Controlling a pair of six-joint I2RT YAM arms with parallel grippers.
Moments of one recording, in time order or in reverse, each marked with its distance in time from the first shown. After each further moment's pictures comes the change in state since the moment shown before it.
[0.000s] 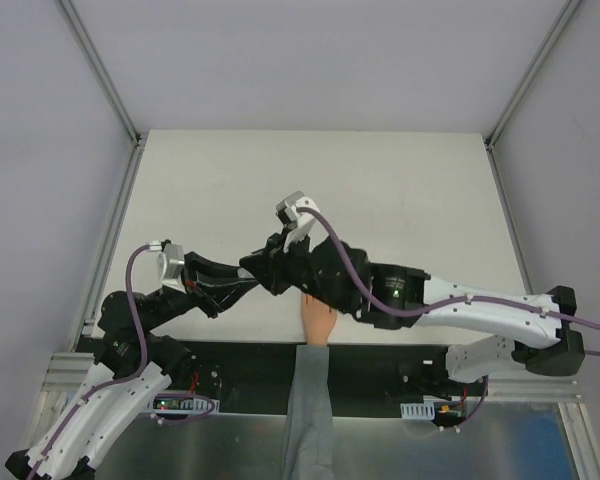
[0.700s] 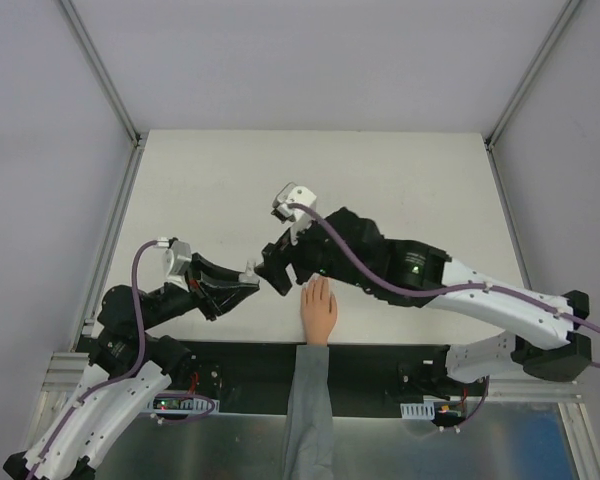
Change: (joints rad) left arm -0.008 0.003 0.040 -0.170 0.023 0.044; right arm 0.037 0.059 0.176 -0.348 0.195 -0.214
